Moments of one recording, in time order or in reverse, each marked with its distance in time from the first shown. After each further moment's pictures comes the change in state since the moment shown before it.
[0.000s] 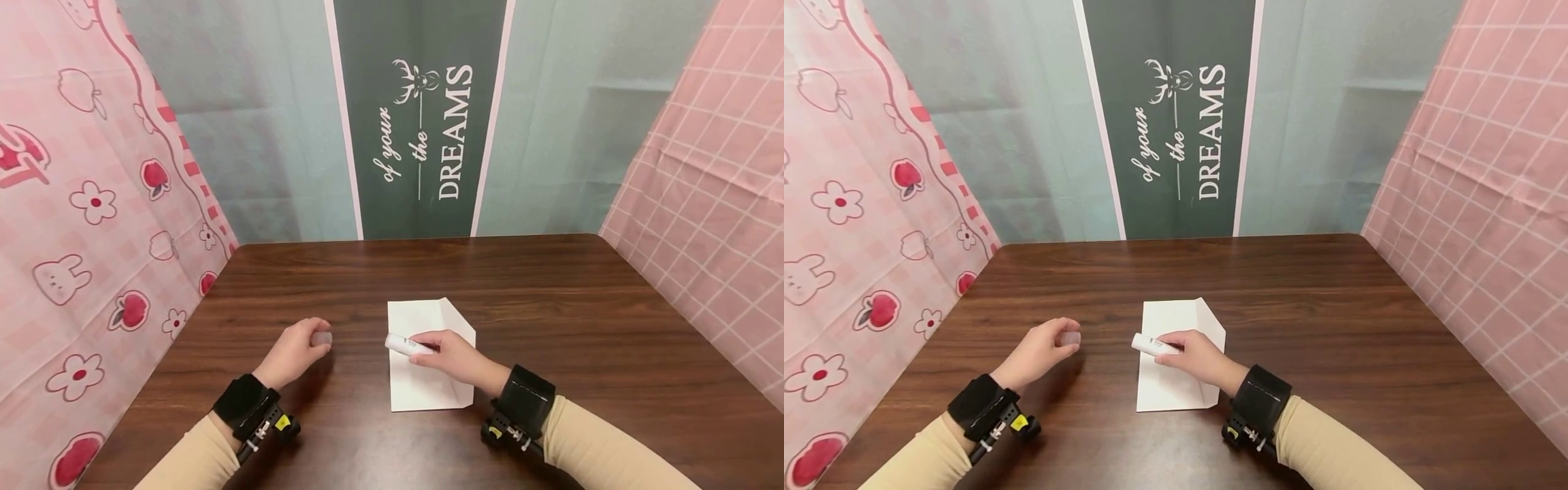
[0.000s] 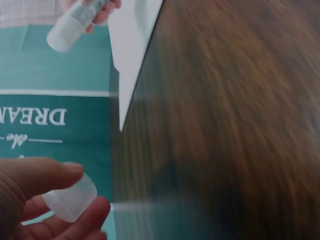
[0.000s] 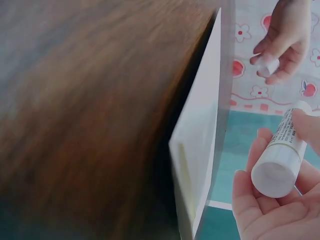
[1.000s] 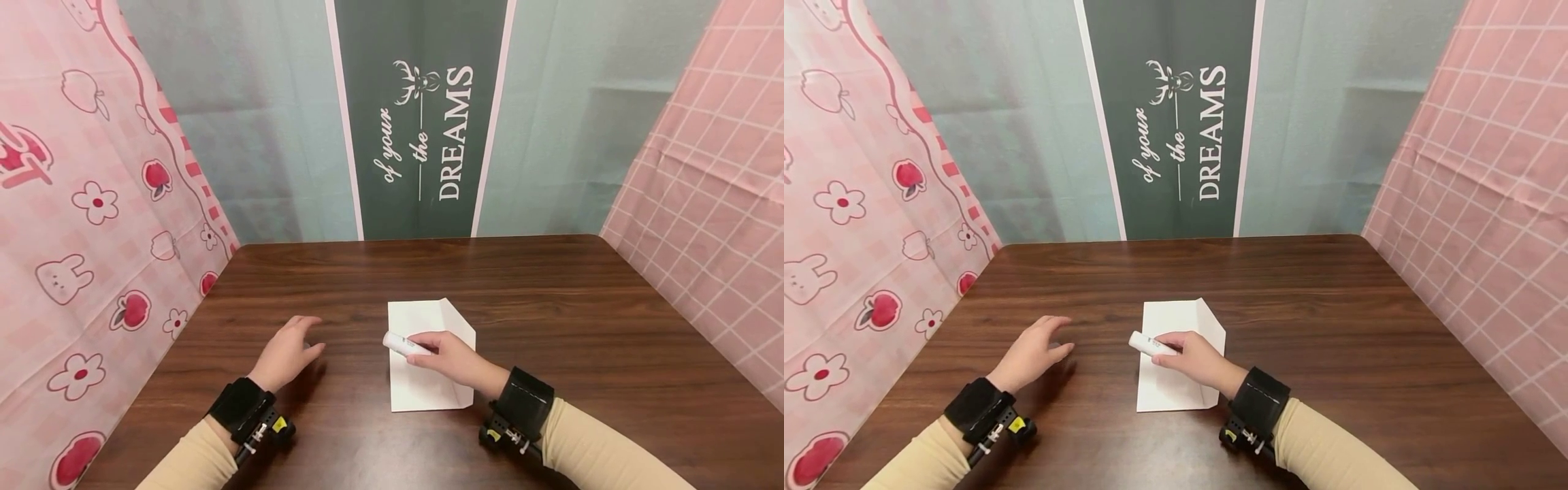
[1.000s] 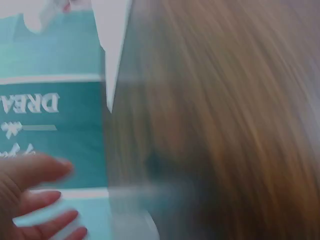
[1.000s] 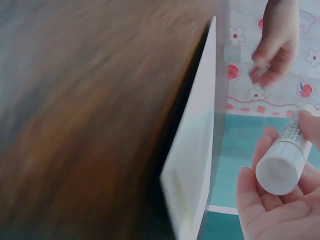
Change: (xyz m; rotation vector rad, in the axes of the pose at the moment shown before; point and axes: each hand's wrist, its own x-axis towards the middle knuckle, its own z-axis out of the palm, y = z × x) left_hand -0.004 -0.010 0.001 0.130 0.074 0.028; right_hand 0.001 -0.001 0.006 0.076 0.004 0.023
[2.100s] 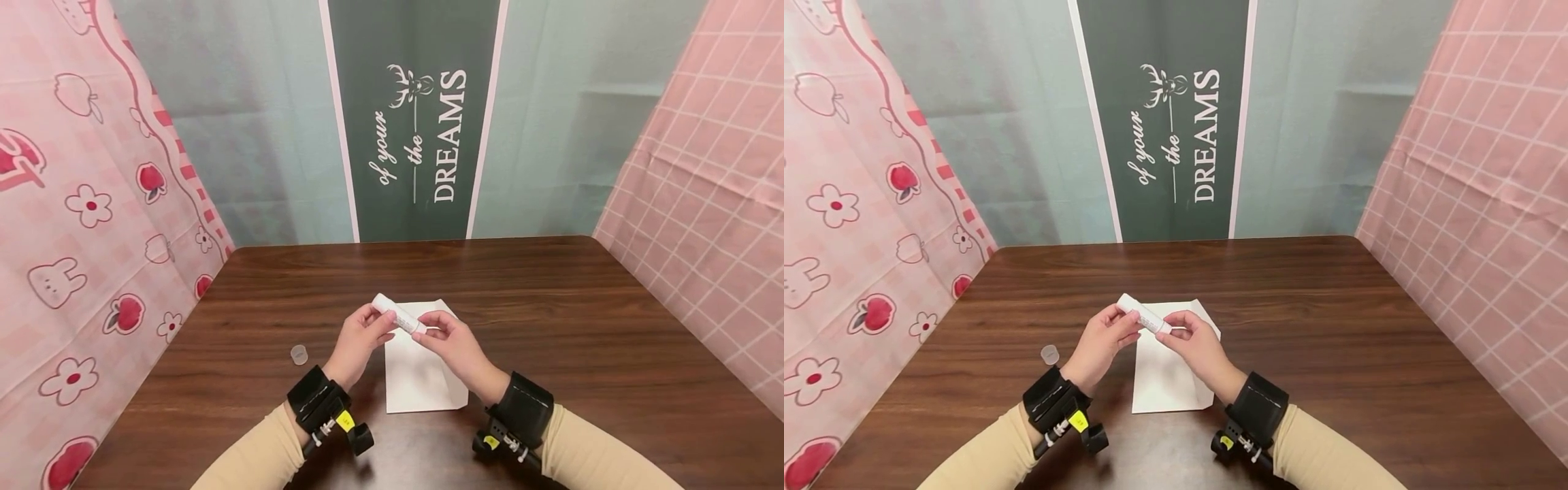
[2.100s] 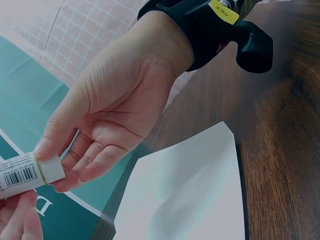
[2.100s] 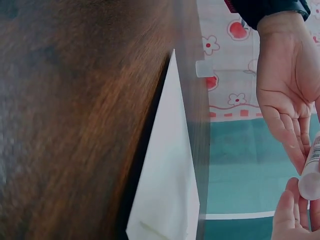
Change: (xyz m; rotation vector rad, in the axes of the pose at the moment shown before) left_hand 0.030 0.102 0.049 -1.176 -0.048 -0.159; right_hand -0.004 -0.018 -0.001 0.353 0.395 0.181
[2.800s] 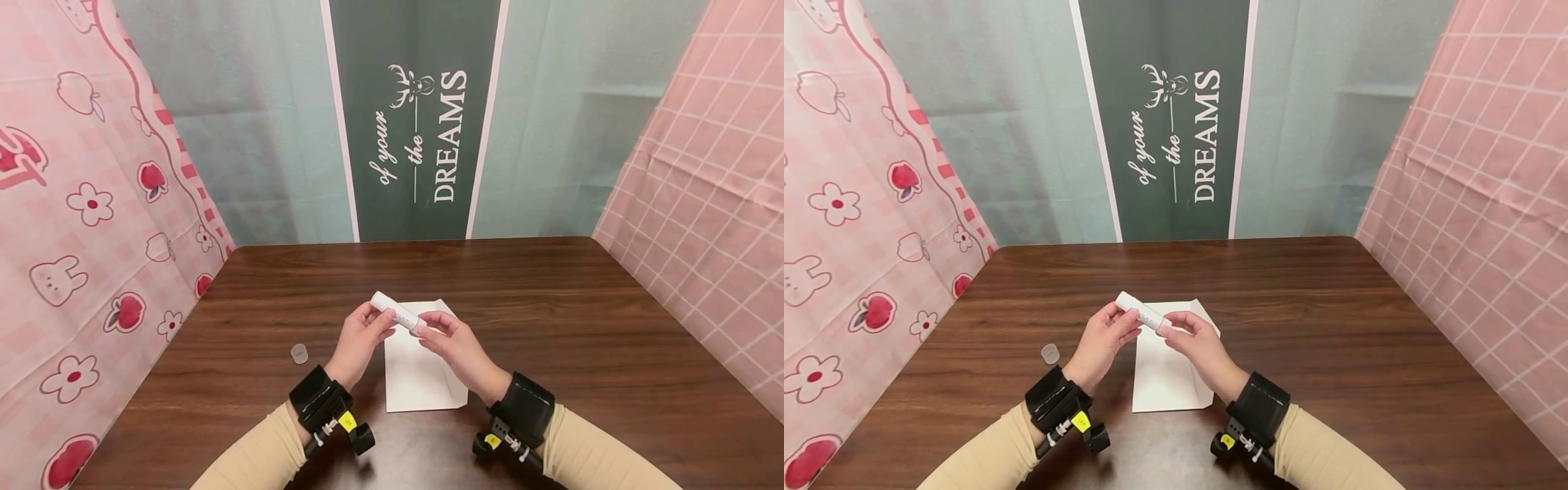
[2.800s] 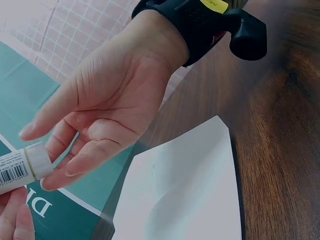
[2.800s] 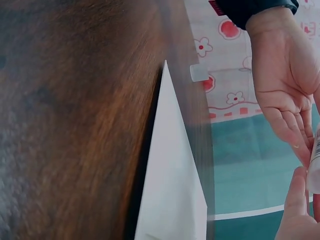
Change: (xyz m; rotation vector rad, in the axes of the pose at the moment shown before) left_hand -0.001 0.001 0.005 -0.051 0.028 0.048; right_hand 0.000 0.004 -0.006 0.198 -0.090 0.055
